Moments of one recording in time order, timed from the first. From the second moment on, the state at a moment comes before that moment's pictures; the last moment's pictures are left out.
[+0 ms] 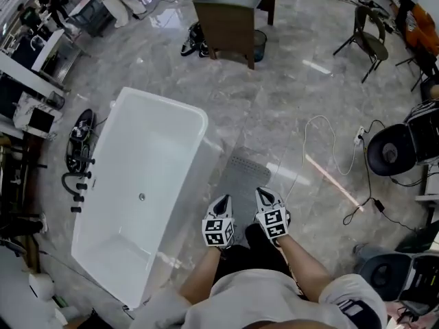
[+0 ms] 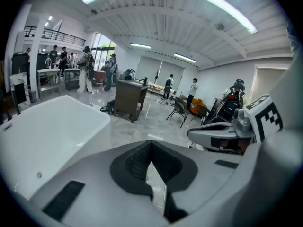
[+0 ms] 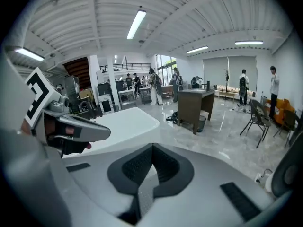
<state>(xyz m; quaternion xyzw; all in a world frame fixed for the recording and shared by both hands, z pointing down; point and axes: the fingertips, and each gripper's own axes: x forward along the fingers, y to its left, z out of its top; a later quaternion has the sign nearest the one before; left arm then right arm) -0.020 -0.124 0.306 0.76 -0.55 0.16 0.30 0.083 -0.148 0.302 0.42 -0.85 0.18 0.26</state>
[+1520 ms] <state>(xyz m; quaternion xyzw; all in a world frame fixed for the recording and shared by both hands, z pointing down) -0.007 0.110 0.059 0.70 -0.71 -0.01 0.11 0.083 0.074 0.020 0.35 -0.93 -0.03 0.07</state>
